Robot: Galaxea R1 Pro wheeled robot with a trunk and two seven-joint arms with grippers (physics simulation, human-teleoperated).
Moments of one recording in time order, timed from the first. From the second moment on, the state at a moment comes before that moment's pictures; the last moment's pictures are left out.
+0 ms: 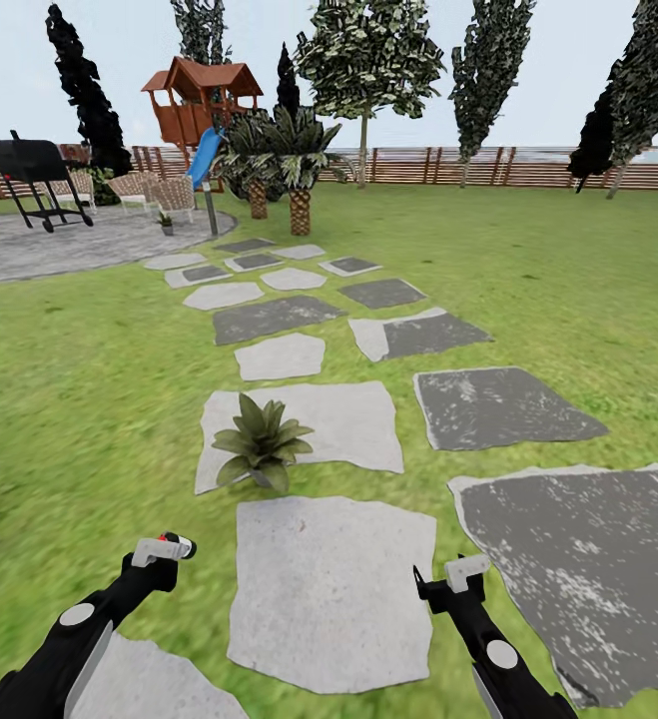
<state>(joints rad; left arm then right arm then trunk) -0.40 0.20 0.11 -0.80 -0.02 -0.02 -0.35 -0.37 -0.03 0.04 -0.67 0.16 -0.25 0.02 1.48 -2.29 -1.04</state>
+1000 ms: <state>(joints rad) -0.40 0.20 0.11 -0.81 -0.02 -0.02 -0.36 -0.37 -0.03 0.04 -0.67 0.16 -0.25 0.02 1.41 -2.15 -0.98</state>
